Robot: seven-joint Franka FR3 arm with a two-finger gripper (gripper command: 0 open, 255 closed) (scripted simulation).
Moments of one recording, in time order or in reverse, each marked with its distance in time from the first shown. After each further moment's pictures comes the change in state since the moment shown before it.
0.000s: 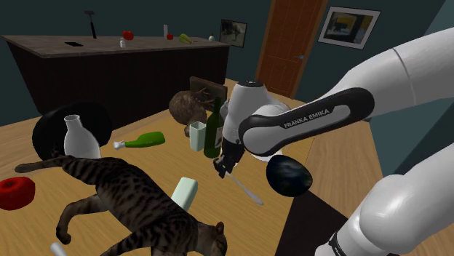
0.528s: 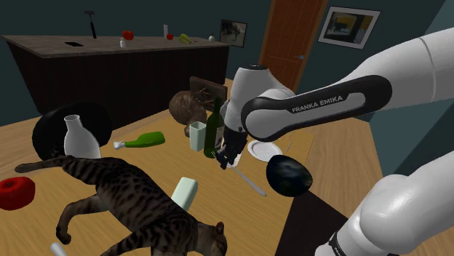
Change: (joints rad) arm 0.005 -0.065 -0.021 0.057 0.016 -0.120 -0.019
